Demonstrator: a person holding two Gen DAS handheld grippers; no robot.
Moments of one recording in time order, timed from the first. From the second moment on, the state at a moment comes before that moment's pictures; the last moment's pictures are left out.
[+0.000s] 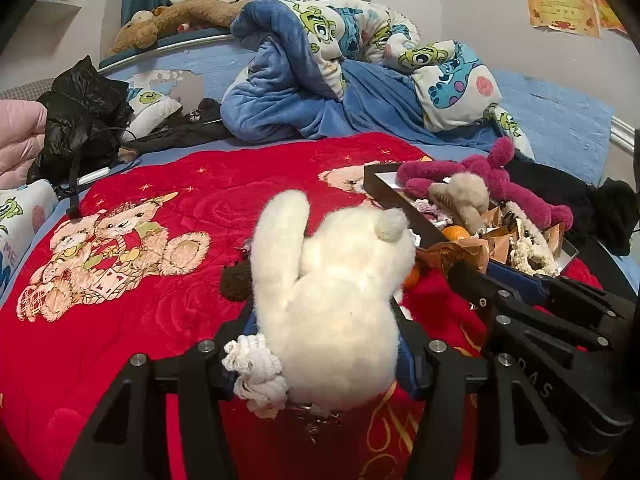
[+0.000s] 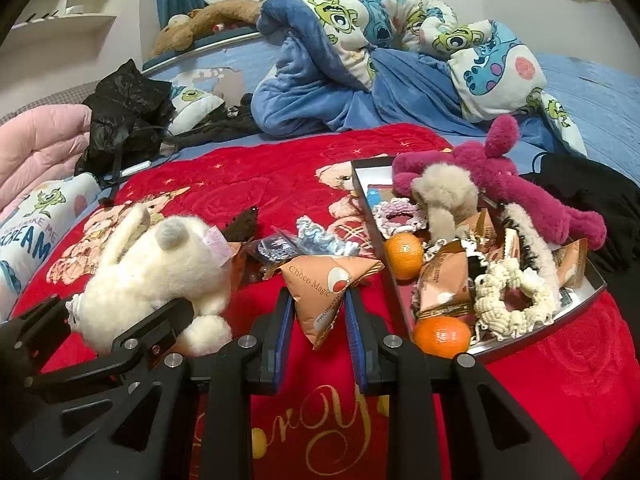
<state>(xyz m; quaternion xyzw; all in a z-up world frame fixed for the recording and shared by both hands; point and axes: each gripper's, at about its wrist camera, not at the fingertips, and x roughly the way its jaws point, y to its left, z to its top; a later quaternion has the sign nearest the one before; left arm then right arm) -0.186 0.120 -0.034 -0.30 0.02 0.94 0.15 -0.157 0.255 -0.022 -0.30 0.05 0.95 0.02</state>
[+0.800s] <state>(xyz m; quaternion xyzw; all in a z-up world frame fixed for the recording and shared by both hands) -0.174 0.182 -0.031 -0.29 0.04 0.94 0.19 -0.132 0.303 -0.015 -0.29 0.02 0.95 0.07</state>
